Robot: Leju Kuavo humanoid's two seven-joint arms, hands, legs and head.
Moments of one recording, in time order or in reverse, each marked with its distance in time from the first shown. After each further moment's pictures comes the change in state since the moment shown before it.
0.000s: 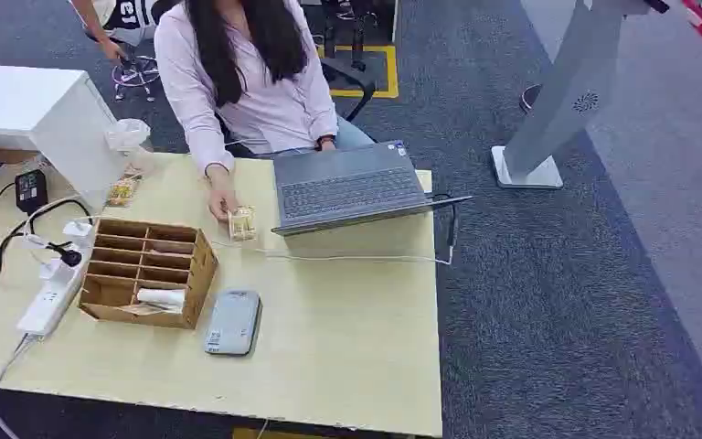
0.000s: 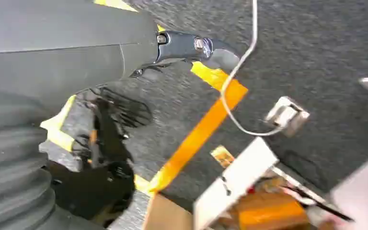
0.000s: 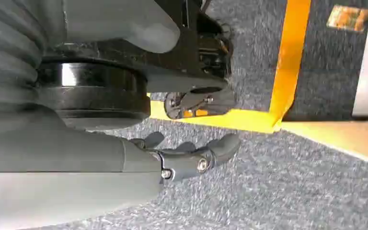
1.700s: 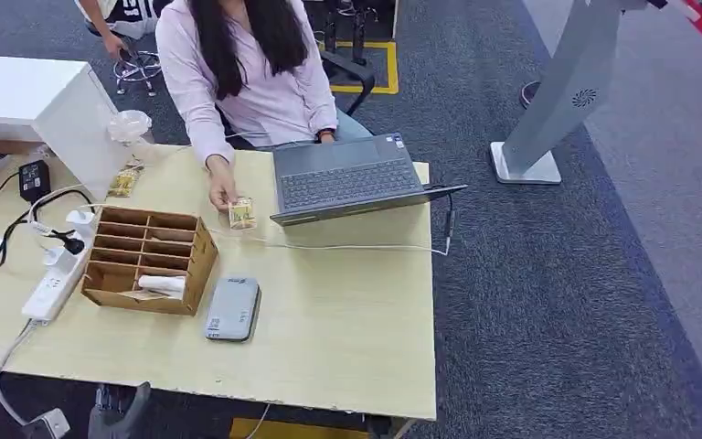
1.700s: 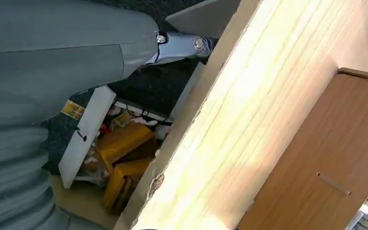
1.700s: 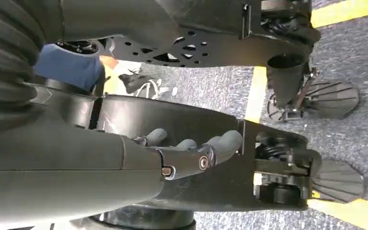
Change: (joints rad) left arm -0.250 -0.052 0.121 -0.135 -0.248 -0.196 -0.280; right arm -0.302 0.113 0.557 0.071 -0.641 0.031 0.620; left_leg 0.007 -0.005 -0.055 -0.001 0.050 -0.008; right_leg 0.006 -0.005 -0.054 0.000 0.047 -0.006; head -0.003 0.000
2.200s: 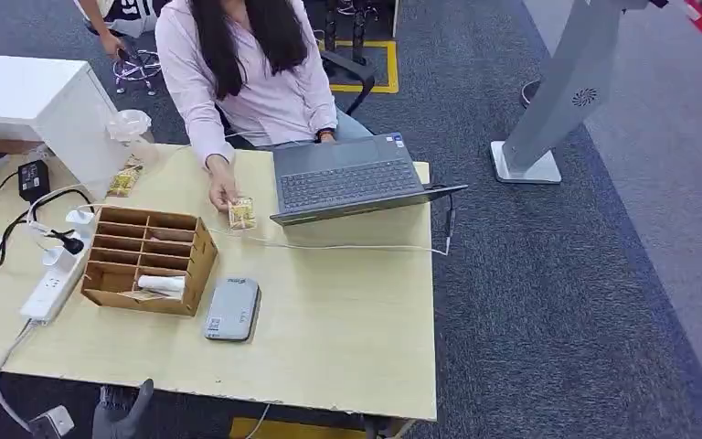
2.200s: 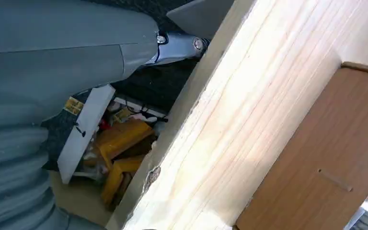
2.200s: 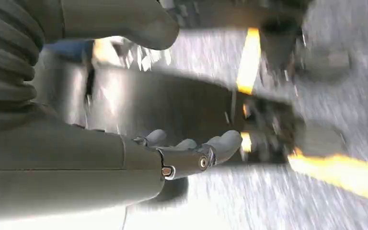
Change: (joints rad) left arm -0.003 -0.003 -0.018 0.008 0.053 0.005 0.000; right arm -0.022 0.006 0.086 0.000 0.161 -0.088 0.030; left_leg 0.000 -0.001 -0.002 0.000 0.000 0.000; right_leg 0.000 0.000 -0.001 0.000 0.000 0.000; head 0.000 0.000
